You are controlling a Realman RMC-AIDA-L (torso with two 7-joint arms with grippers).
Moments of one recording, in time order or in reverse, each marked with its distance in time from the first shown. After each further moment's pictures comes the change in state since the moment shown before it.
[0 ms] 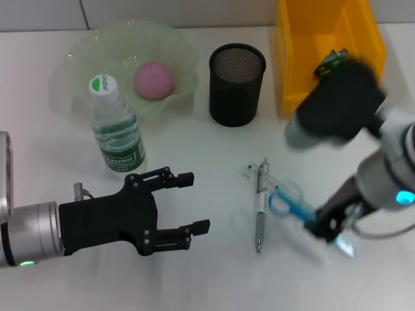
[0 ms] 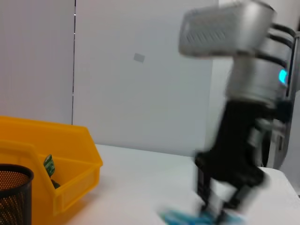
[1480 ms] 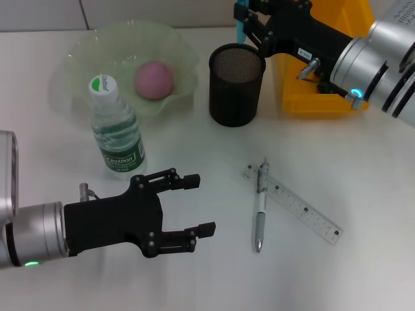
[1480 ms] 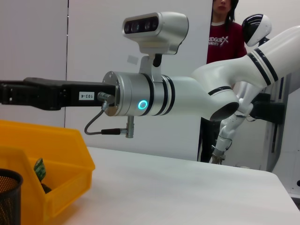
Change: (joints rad) left arm -0.012 -0.005 0.008 -0.011 -0.002 0.007 0.002; right arm 0.270 -0.001 0.439 1.422 1.928 0.681 -2.201
